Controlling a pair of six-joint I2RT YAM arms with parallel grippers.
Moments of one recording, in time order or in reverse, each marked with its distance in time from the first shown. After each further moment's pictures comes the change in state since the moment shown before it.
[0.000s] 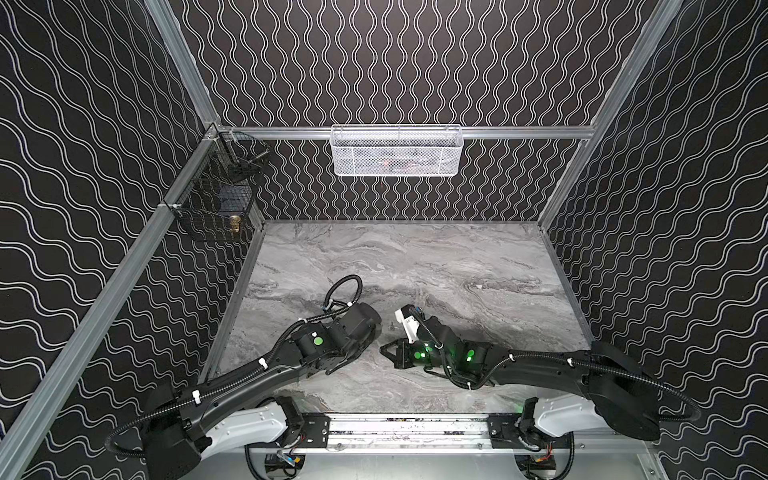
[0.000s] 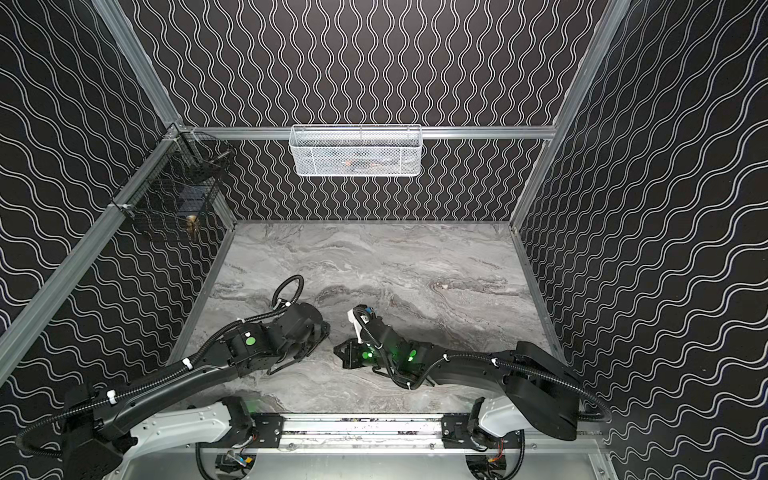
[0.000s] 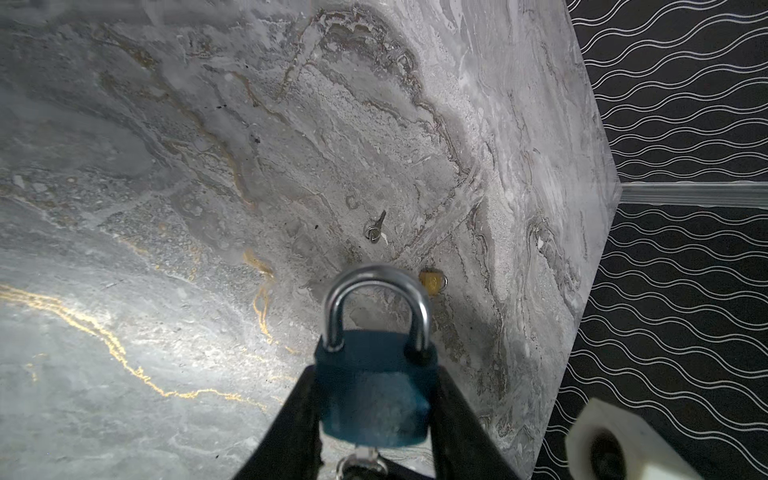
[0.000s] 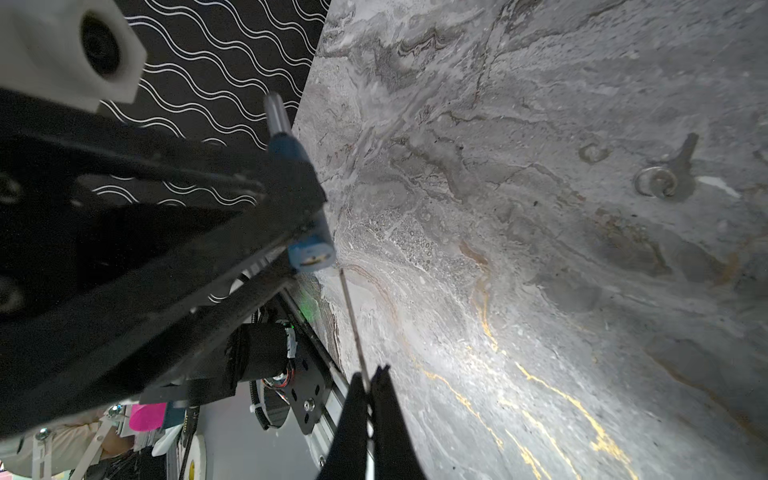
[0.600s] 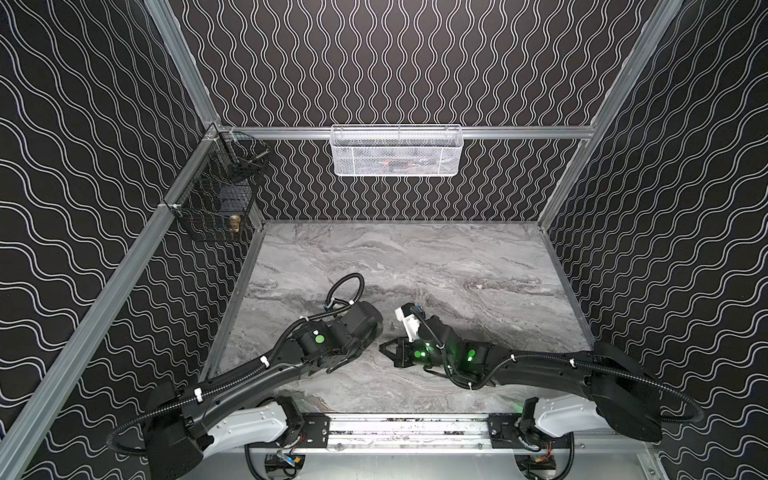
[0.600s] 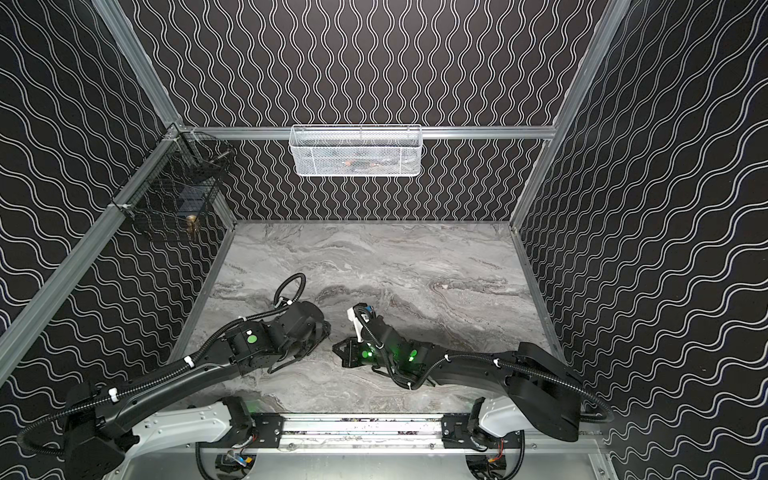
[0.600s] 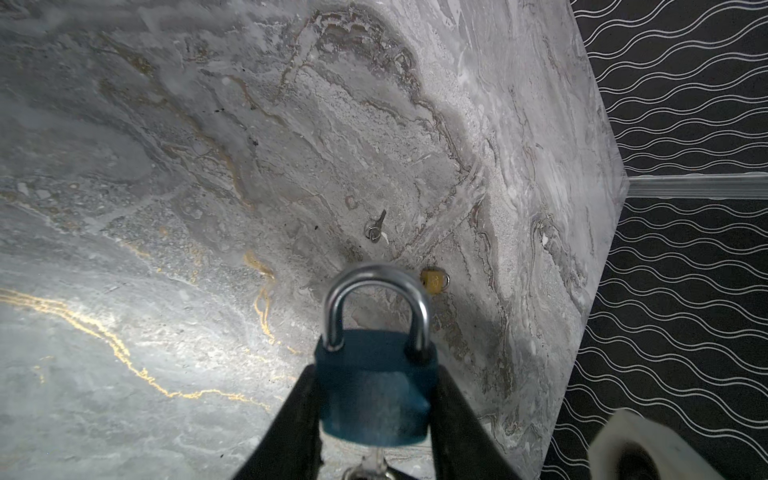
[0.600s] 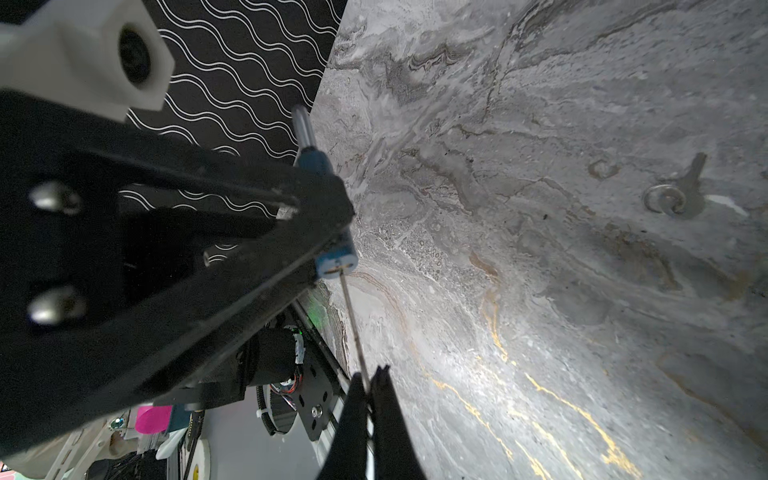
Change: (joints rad) left arm 0.002 0.016 0.013 -0.010 0.007 0.022; right arm 0.001 -0.002 0.005 0.018 0.005 -0.002
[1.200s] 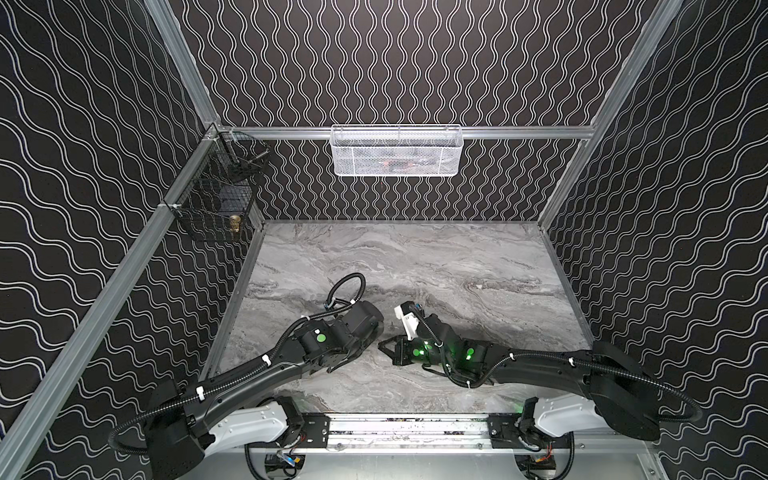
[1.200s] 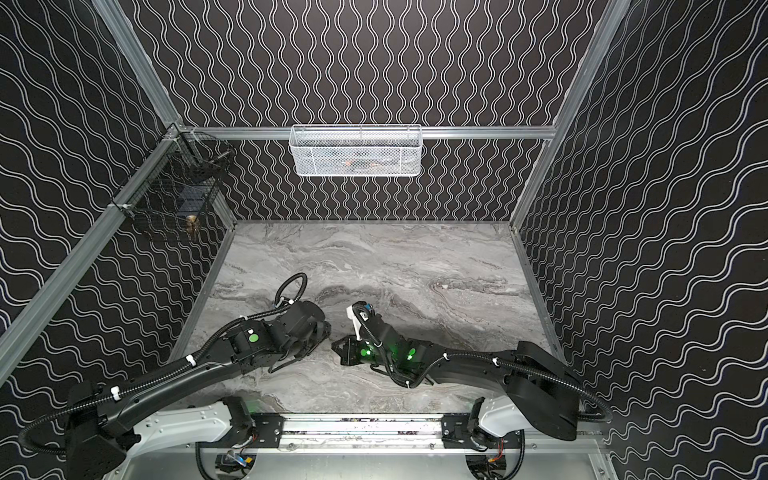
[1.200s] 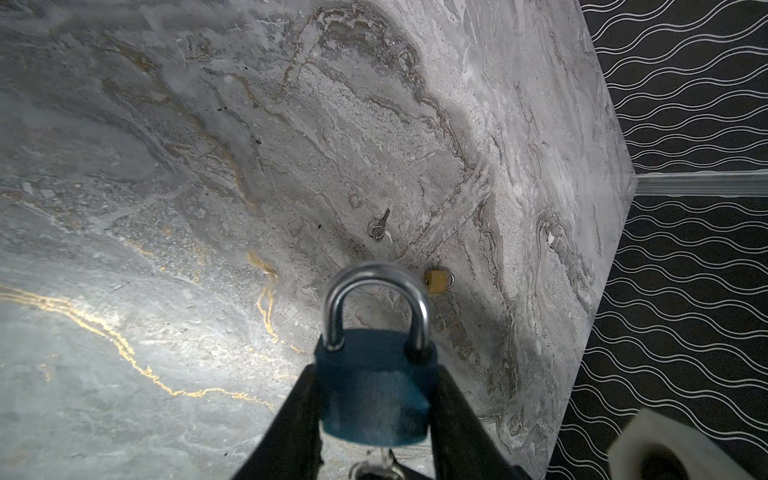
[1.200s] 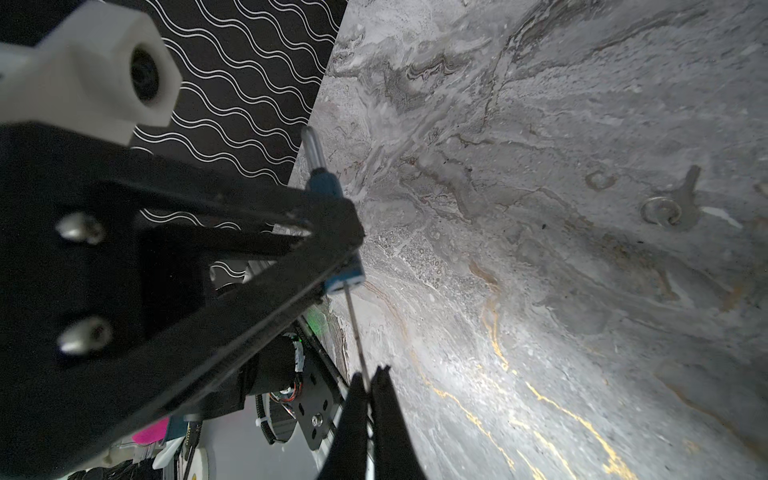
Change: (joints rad) left arm 0.001 0.011 0.009 -0.013 0.000 0.004; right arm -0.003 0.004 0.023 -0.014 0.019 -0.001
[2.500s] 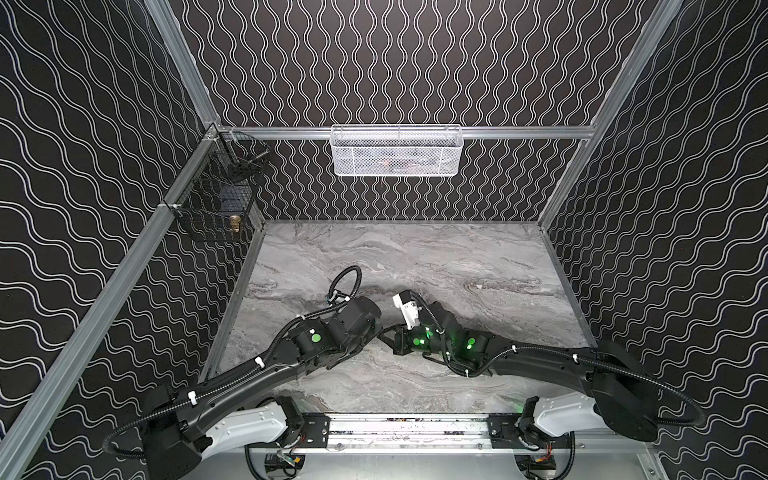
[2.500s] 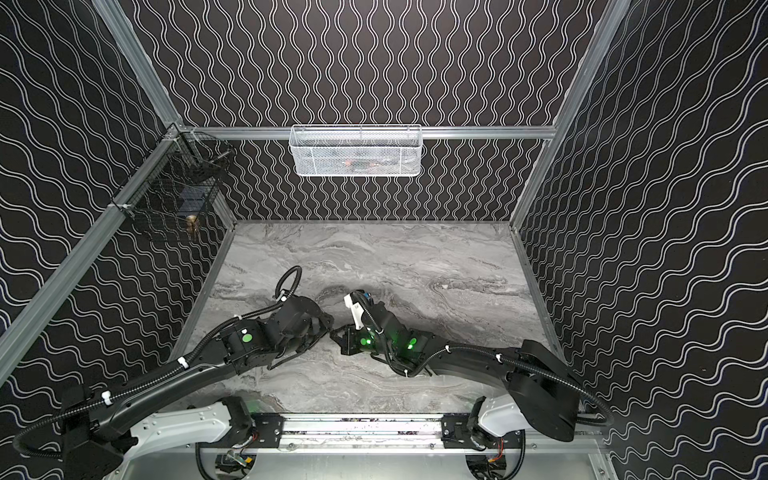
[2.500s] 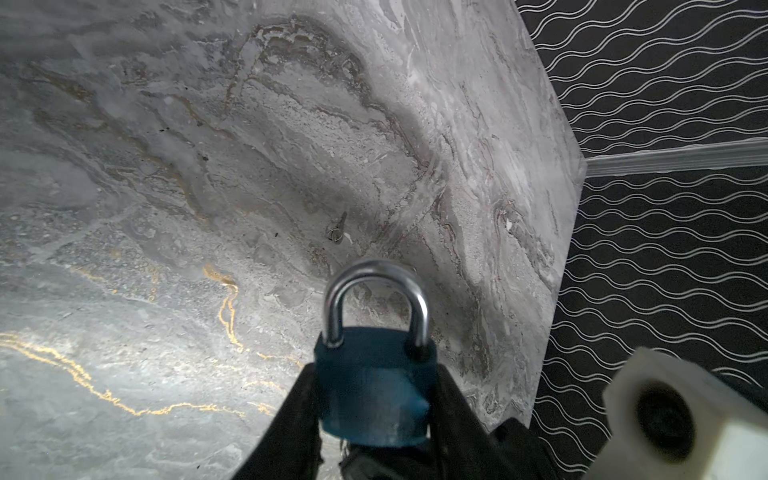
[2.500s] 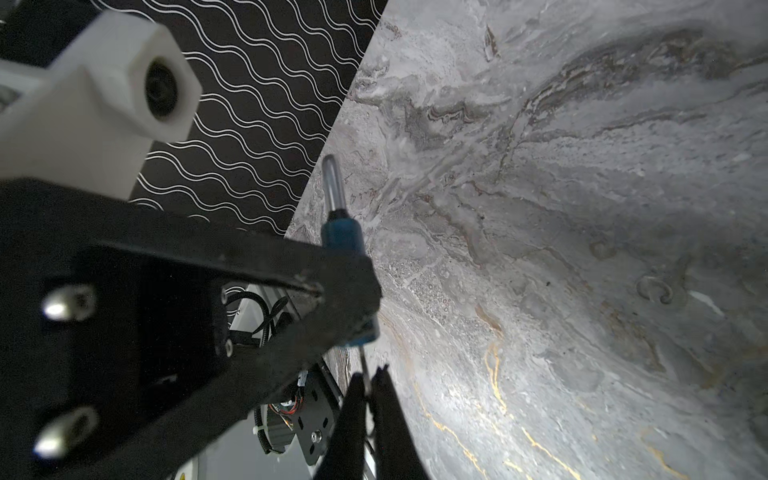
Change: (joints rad) left arm -0.003 -0.031 0.027 0.071 0.024 0.100; right arm -0.060 -0.006 0.068 -0.019 -0.070 -0.122
